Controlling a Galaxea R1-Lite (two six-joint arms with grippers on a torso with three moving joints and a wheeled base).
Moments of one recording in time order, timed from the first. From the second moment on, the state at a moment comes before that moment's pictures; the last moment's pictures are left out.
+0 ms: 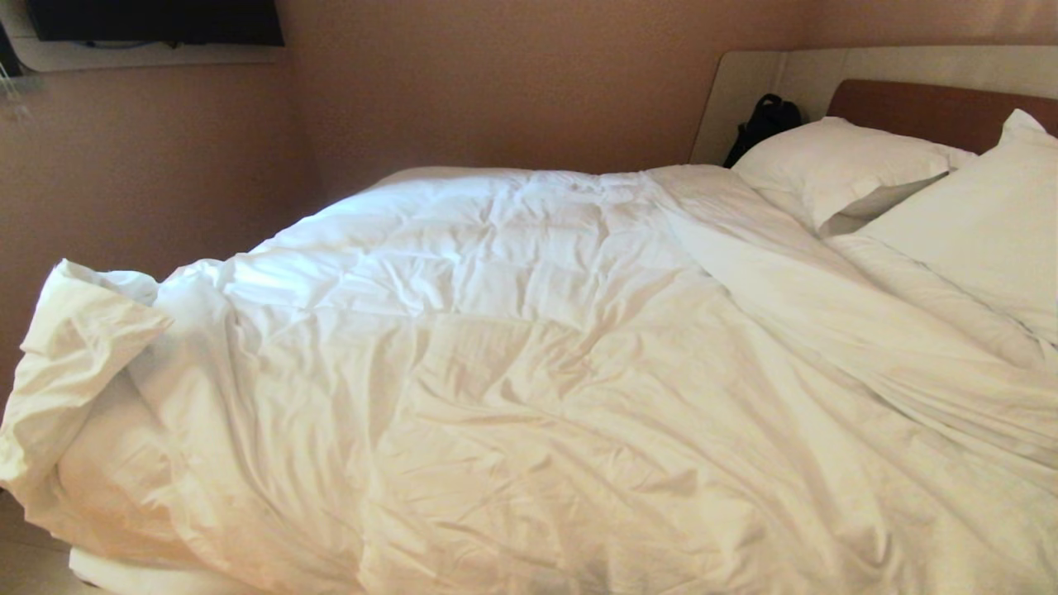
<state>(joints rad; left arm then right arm) 0.00 0.00 0.00 0.00 0.00 -0.03 -0.98 1.74 -0.65 -0.39 -0.32 -0.14</state>
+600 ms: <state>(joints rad) 0.00 0.00 0.00 0.00 0.00 -0.03 -0.99 1.55 -0.68 -0.33 -0.25 -0.14</state>
